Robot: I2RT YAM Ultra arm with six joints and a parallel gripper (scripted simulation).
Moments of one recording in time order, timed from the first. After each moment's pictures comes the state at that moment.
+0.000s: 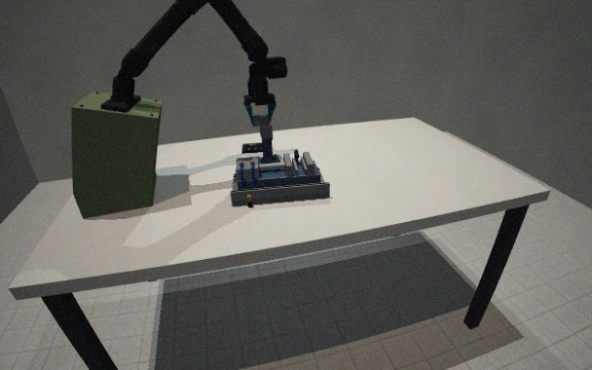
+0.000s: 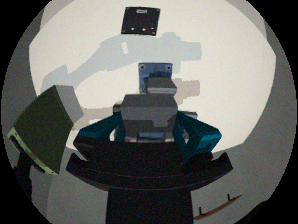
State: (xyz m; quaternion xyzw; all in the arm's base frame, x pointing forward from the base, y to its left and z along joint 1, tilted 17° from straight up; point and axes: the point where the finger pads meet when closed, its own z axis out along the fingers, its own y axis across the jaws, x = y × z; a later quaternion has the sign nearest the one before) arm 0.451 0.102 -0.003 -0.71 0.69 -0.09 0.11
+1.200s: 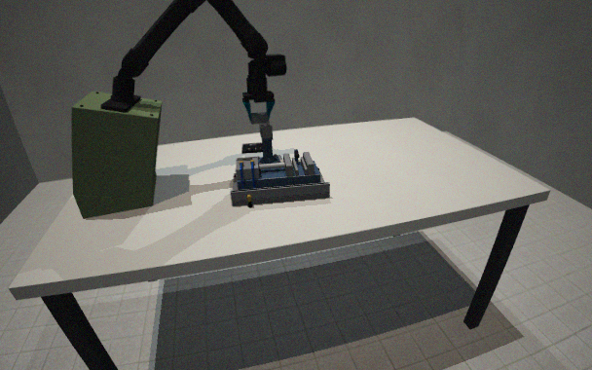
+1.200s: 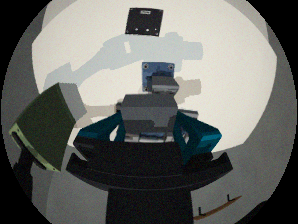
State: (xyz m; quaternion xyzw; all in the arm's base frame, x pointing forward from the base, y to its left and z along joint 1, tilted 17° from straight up) arm 0.444 0.103 0.006 -0.71 0.69 -0.09 0.10
